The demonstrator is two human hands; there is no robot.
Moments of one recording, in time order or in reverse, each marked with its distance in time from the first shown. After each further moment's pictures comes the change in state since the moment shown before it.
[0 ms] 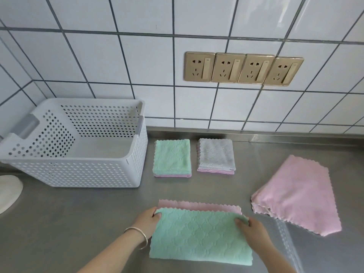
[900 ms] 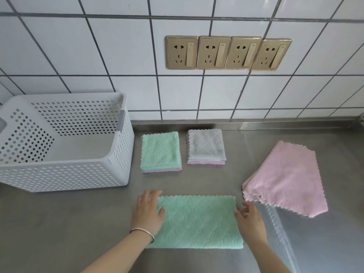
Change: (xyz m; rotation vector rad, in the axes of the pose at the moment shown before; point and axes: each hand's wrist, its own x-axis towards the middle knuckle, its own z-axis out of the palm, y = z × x) left_hand 0.018 0.011 0.028 0.292 0.375 0.300; right_hand 0.009 0.013 0.011 0.042 0.257 0.045
